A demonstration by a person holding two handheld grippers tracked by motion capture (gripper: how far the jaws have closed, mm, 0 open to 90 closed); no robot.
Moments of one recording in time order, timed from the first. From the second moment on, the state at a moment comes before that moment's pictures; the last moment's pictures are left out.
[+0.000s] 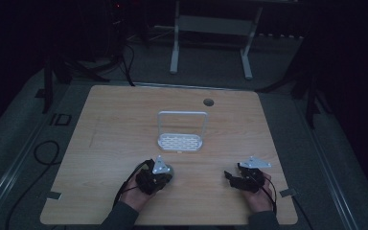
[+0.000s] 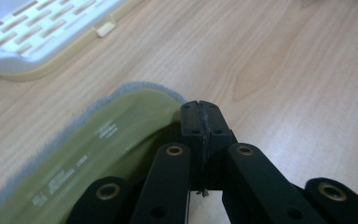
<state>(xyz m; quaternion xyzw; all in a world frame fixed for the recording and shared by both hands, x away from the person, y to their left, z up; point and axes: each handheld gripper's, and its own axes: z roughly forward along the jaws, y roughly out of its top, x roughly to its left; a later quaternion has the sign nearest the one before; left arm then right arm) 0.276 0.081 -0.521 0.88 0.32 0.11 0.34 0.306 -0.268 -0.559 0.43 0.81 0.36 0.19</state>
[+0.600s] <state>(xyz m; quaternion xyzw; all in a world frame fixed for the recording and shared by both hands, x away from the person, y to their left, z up) 0.299 0.084 -0.509 0.88 0.32 0.11 0.34 0.306 -0.268 -0.559 0.43 0.81 0.36 0.19</state>
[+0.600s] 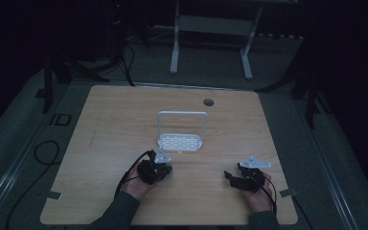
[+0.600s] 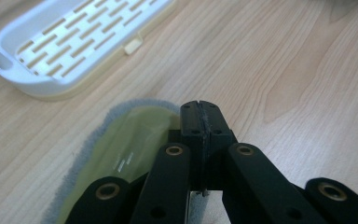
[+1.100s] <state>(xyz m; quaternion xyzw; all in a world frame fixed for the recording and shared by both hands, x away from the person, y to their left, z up) 0.316 0.107 -0.471 0.87 0.31 0.09 0.36 0.306 -0.268 -0.559 0.43 0.81 0.36 0.19</state>
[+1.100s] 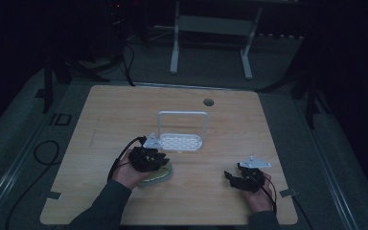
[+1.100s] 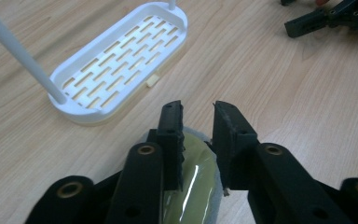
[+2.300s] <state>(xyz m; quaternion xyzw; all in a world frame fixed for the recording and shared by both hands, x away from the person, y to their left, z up) 0.338 0.118 -0.471 0.93 0.27 0.04 0.25 0.306 -0.268 -0.559 0.43 0.81 0.36 0.19</state>
